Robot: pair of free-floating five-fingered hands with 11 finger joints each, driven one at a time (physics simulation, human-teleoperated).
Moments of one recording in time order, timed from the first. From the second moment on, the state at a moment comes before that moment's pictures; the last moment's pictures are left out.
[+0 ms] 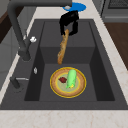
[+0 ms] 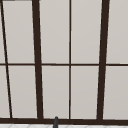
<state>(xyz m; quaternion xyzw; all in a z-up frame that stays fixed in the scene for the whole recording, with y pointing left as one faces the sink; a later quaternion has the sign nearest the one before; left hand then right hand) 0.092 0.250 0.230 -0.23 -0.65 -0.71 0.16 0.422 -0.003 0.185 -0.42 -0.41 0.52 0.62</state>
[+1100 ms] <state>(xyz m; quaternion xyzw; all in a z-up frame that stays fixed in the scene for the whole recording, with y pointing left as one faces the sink) 0.092 0.250 0.230 -0.23 -0.65 -0.71 0.16 0.381 -0.122 0.310 -0.42 -0.41 0.52 0.61</state>
